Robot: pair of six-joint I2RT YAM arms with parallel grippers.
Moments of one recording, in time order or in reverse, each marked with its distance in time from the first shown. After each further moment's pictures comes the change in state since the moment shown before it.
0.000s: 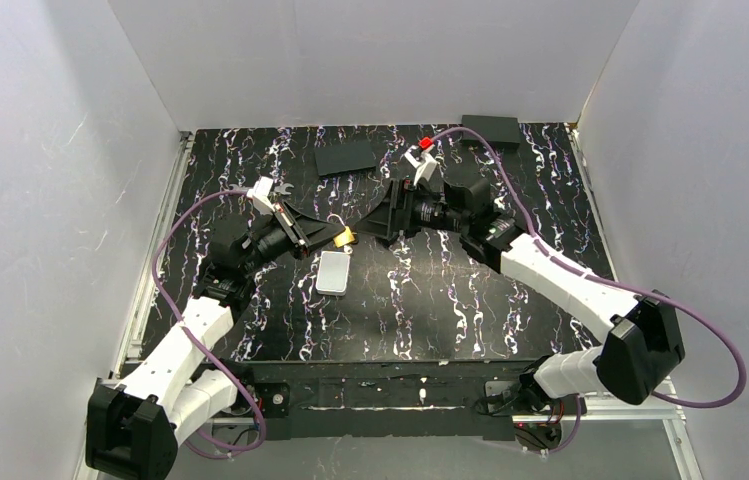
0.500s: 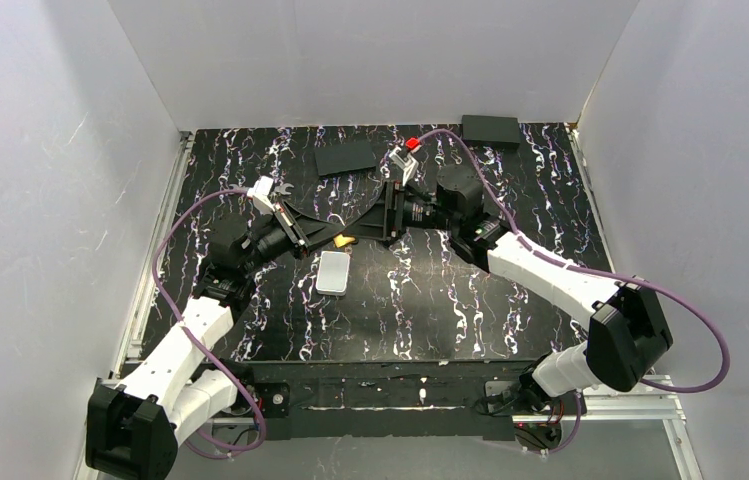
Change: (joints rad) left arm 0.000 0.000 0.000 0.012 0.010 0.000; right arm 0.020 0.077 -0.021 0.251 -0.203 0.139
